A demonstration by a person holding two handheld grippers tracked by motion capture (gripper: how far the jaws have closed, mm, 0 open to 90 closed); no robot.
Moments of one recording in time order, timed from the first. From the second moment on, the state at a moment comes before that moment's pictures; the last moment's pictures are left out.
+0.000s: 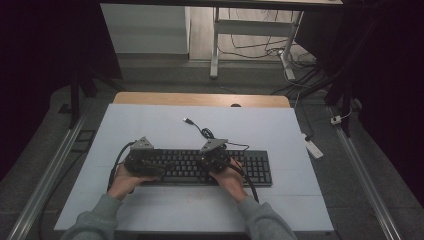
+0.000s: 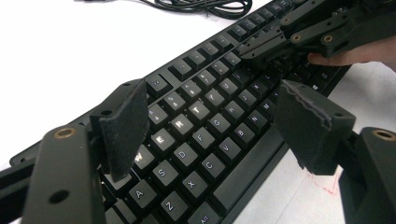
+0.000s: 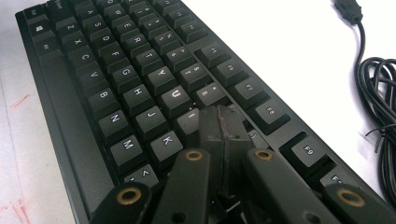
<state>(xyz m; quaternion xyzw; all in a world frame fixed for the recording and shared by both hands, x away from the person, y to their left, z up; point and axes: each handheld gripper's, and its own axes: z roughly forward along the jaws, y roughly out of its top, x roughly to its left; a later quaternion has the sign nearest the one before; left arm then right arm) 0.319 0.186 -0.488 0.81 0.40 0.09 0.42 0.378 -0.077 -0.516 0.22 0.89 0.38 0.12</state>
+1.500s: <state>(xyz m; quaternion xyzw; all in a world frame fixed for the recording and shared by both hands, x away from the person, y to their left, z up) 0.319 0.193 -0.487 0.79 0.41 0.12 0.43 0.335 -0.203 -0.492 0.27 0.84 0.44 0.16</state>
